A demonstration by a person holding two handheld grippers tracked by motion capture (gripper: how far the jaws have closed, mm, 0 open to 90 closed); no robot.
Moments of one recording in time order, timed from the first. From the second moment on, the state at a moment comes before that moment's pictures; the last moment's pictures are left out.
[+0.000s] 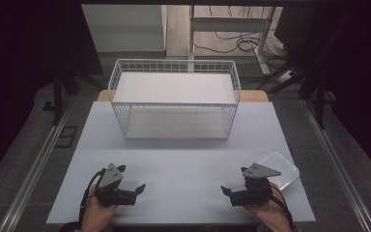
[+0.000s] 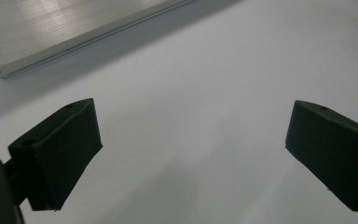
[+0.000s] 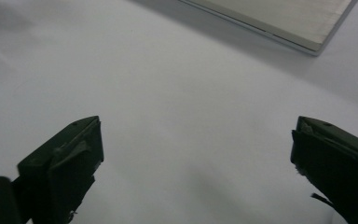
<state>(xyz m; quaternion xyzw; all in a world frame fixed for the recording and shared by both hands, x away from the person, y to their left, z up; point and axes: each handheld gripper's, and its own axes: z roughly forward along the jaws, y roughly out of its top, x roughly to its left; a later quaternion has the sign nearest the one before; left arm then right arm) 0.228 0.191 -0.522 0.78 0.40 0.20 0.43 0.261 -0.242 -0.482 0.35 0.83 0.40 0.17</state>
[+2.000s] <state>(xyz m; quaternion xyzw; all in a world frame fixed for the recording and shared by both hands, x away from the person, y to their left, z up) 0.229 0.187 -0.525 0.79 0.40 0.18 0.42 0.297 -0.419 -0.477 0.54 0.73 0.34 0.26</state>
